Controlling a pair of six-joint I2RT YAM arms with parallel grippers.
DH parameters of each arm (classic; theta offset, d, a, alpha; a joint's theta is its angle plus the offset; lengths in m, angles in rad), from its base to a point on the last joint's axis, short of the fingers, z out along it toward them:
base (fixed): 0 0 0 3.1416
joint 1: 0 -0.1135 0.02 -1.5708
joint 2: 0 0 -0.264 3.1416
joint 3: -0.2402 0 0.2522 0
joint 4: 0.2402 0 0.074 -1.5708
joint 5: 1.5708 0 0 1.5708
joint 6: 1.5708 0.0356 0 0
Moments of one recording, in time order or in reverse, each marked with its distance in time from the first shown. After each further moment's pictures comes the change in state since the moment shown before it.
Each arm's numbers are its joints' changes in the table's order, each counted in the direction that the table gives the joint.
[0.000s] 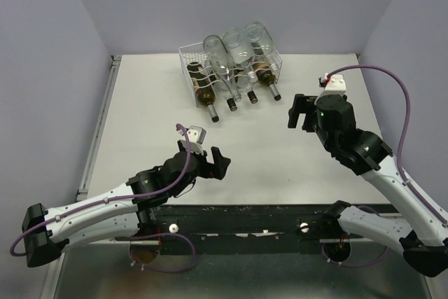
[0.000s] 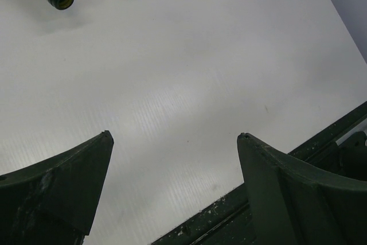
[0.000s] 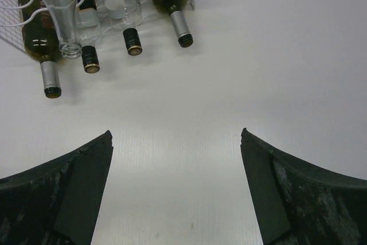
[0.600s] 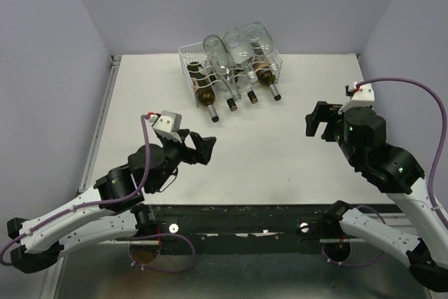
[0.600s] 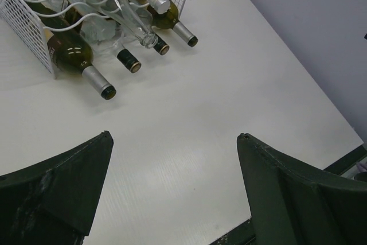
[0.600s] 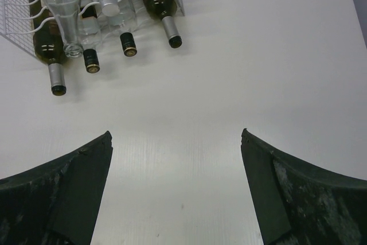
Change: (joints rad) left arm -0.001 0.104 -0.248 0.132 -0.129 0.198; right arm 0.000 0.174 -0.042 0.163 0.026 0.008
